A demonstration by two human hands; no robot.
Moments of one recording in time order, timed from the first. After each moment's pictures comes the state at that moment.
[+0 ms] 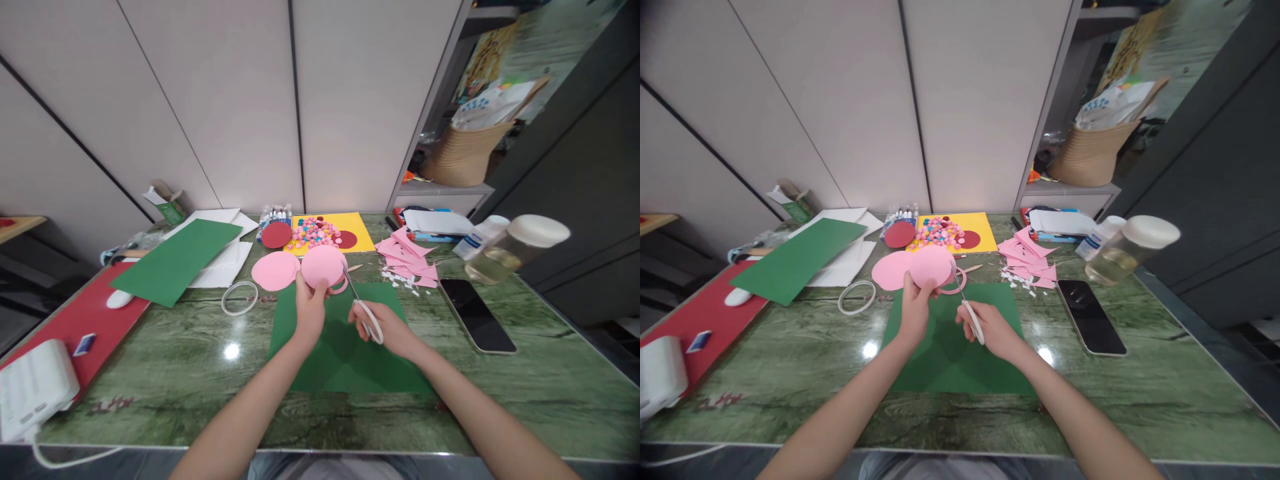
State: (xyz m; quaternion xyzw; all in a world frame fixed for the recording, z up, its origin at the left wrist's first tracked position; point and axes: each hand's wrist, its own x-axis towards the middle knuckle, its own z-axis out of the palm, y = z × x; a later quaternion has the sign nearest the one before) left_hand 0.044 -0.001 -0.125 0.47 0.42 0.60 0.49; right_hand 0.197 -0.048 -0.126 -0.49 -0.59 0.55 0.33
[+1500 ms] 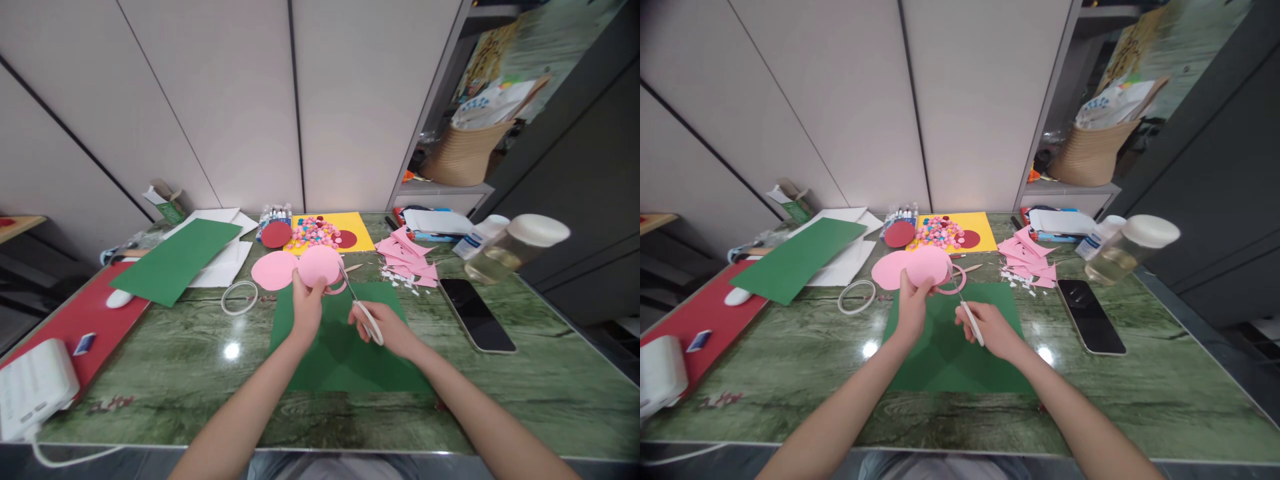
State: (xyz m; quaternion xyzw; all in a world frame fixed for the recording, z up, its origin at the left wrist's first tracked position) left_hand 0.041 0.002 -0.124 0.46 0.42 0.61 0.49; right_hand 0.196 -0.050 -0.126 -0.51 -0.60 0.54 0.31
